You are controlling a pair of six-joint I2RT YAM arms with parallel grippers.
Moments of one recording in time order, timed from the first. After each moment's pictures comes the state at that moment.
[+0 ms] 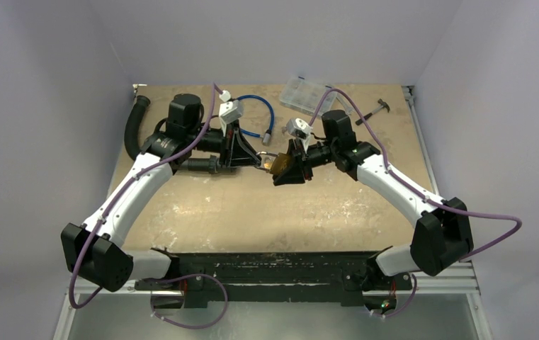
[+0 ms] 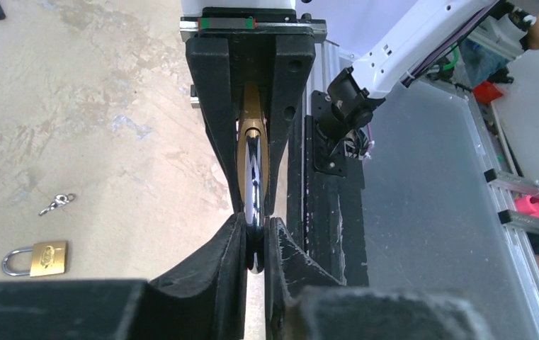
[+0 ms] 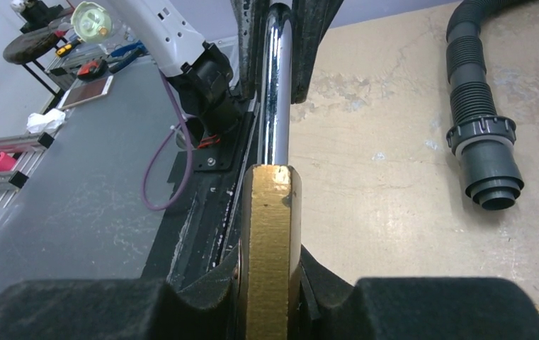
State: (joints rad) left arm -0.39 1.30 1.24 -0.42 1.14 0.06; right arm 0.50 1.42 1.09 -0.23 -1.22 -0.23
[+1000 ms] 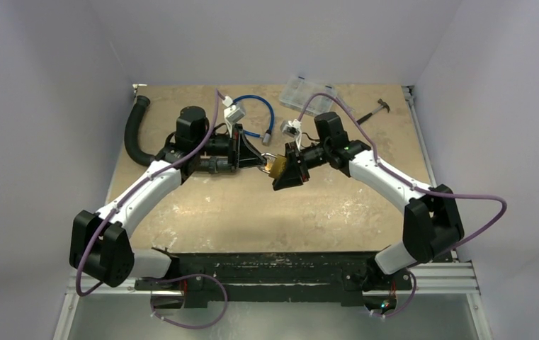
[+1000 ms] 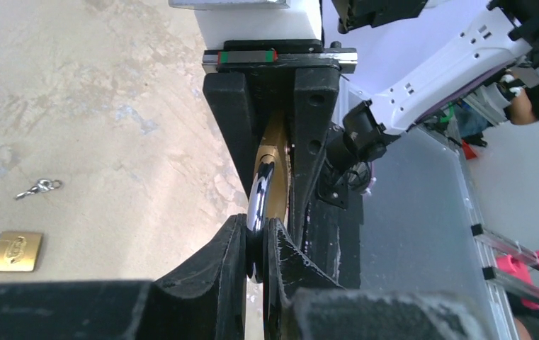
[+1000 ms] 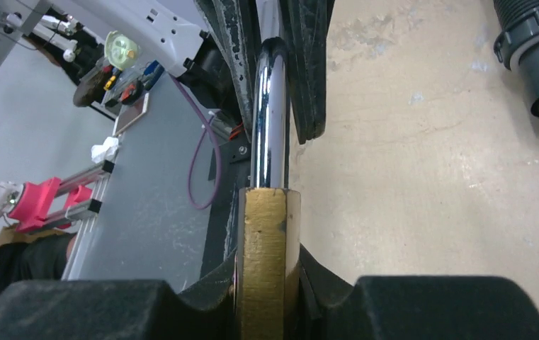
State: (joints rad) left arm -0.42 1.34 1.02 0.03 1.08 -0.29; right arm 0.52 1.51 1.11 -0.24 -1.21 -0.02
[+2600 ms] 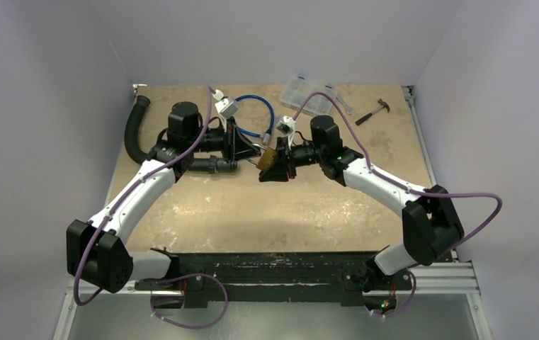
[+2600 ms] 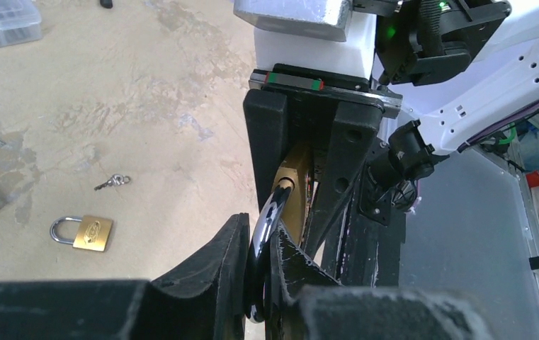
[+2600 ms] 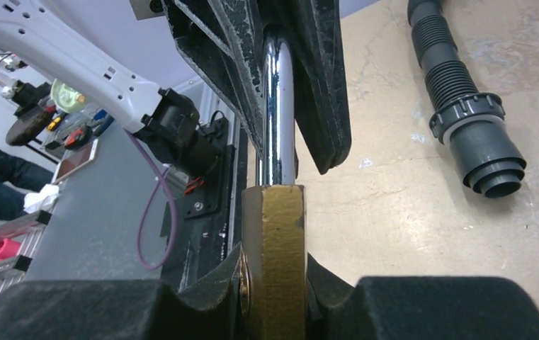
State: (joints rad) left arm -0.36 1.29 1.07 -0.08 0.93 -0.21; right arm 0.59 1.50 1.02 0.15 -1.03 0.18
